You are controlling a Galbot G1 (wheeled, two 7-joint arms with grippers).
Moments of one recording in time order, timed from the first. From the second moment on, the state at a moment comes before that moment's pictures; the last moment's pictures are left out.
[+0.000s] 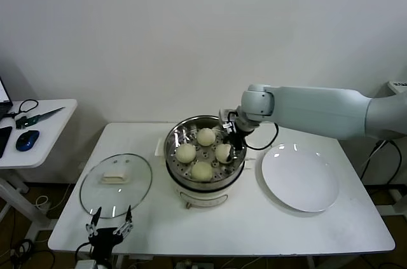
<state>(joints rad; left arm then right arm) 1.73 -1.50 -0.65 -1.98 -0.07 0.02 -0.04 0.66 1.09 -1.57 1.34 0.69 -0.45 -0.80</state>
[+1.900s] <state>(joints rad) 1.66 -1.33 -0.65 -2.01 -0.09 -0.04 -0.05 -1.29 0.89 0.57 1.63 0.60 0.12 -0.19</state>
